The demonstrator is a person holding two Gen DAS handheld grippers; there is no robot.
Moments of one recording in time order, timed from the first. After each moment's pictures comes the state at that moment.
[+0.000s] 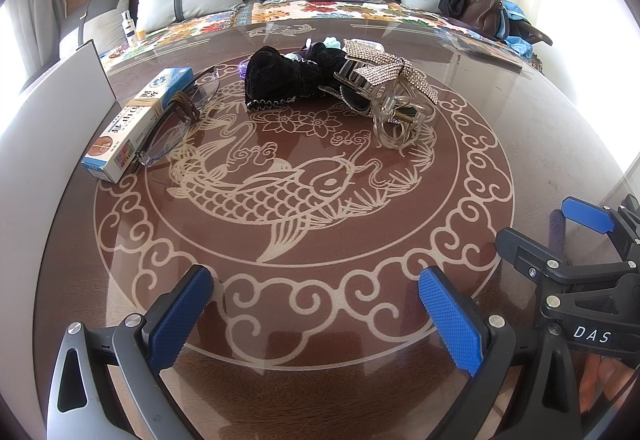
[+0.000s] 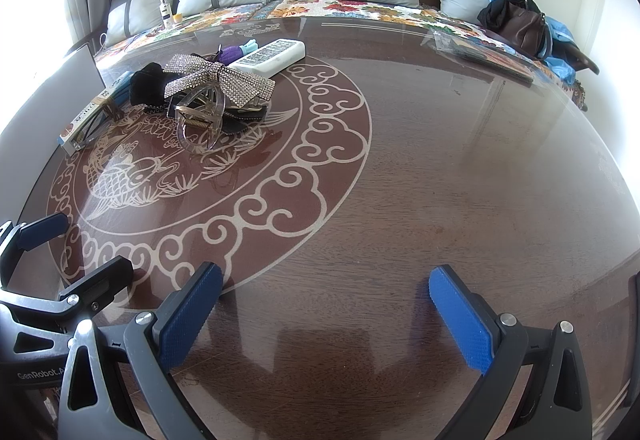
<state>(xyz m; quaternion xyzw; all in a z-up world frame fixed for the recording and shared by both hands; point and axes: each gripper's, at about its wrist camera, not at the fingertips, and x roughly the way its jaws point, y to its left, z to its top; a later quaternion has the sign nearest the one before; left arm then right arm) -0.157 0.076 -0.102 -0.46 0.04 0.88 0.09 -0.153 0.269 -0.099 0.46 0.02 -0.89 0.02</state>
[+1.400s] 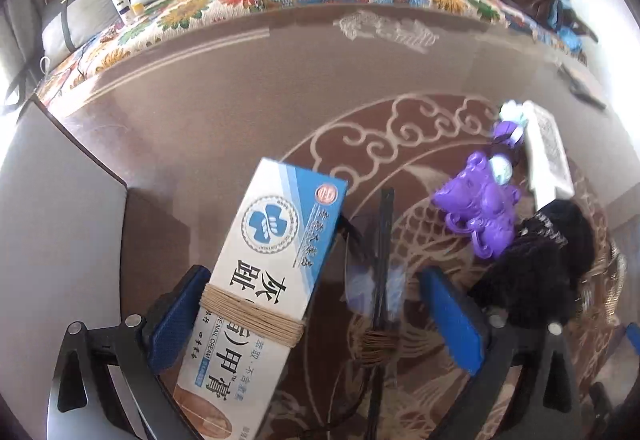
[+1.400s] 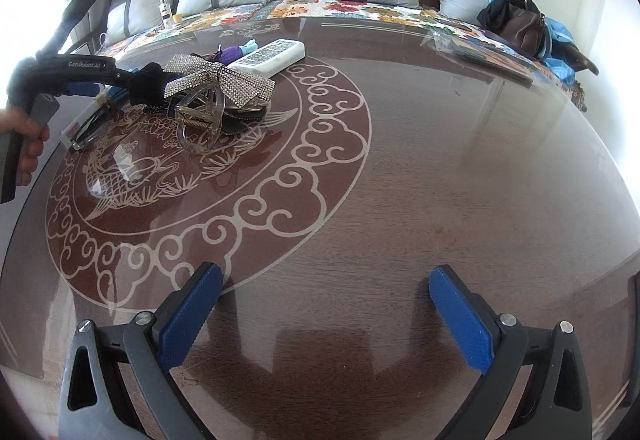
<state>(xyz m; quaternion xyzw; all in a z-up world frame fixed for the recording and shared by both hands) -0.363 -0.022 -0.095 -0.53 0.05 0.84 0.08 -0.152 0.268 -0.099 0.46 0.02 -0.89 0.02</state>
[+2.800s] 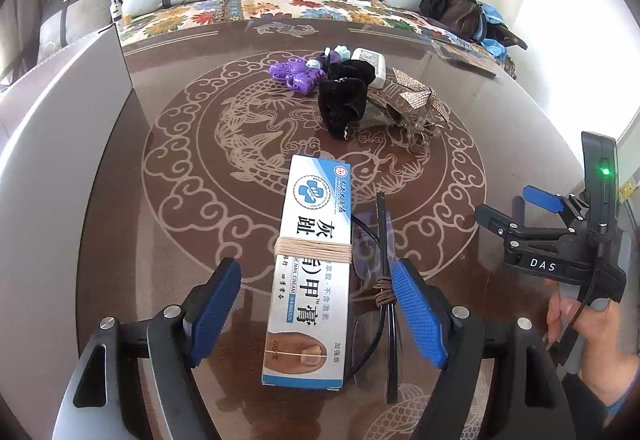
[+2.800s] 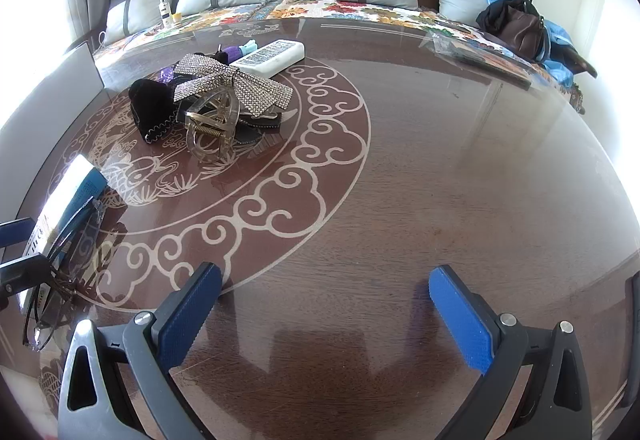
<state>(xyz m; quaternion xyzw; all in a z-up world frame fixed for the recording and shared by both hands) -0.145 0.005 -0.059 -0.48 0.01 0.86 0.15 -0.152 0.268 -0.101 0.46 0.03 -0.89 0.01</state>
